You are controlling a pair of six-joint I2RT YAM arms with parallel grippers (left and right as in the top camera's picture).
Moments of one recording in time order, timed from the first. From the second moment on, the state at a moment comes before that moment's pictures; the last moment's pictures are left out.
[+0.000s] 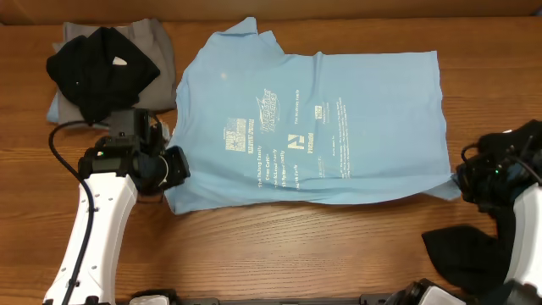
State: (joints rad) left arm 0.05 1.36 1.01 -0.91 0.25 -0.33; right arm -0.57 1.35 0.99 -0.94 -0.35 0.57
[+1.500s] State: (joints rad) left arm 0.03 1.48 1.01 -0.55 0.26 -0.23; right arm -0.42 1.53 0.99 -0.60 -0.44 0.57
